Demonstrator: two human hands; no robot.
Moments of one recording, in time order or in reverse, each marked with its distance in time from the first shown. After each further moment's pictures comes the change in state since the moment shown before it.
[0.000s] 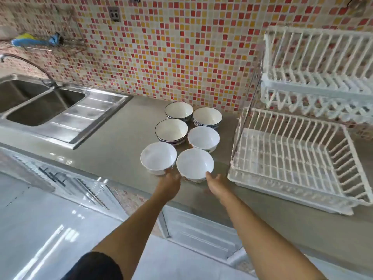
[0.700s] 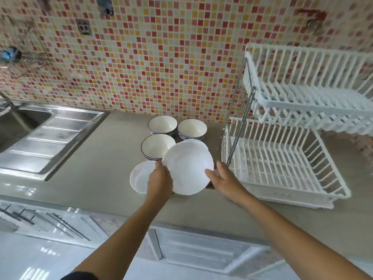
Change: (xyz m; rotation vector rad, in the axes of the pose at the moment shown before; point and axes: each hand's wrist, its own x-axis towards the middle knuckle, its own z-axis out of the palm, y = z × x) left_hand 0.012 0.028 -0.058 -0.343 0.258 0.266; right_hand -0.073 -0.064 -0.060 0.169 -0.032 -0.457
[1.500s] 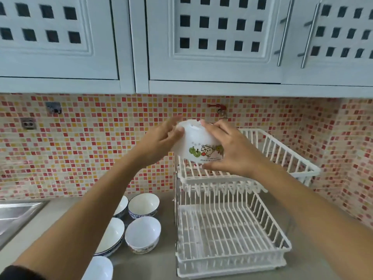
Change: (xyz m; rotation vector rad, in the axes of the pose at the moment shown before) left_hand 0.012 0.309 -0.031 0.099 -0.243 1.030; right_hand -0.050 -0.165 -0.228 -1.001 0.515 -0.543
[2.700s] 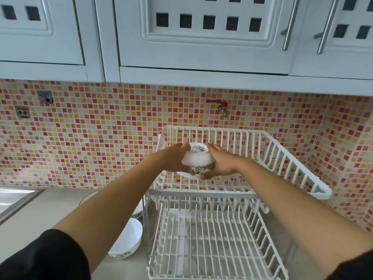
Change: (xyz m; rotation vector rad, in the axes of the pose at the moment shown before) left_hand 0.099 -0.047 0.135 0.507 -0.432 -0.204; right_hand 0.067 0.164 0.105 0.138 -0.613 0.223
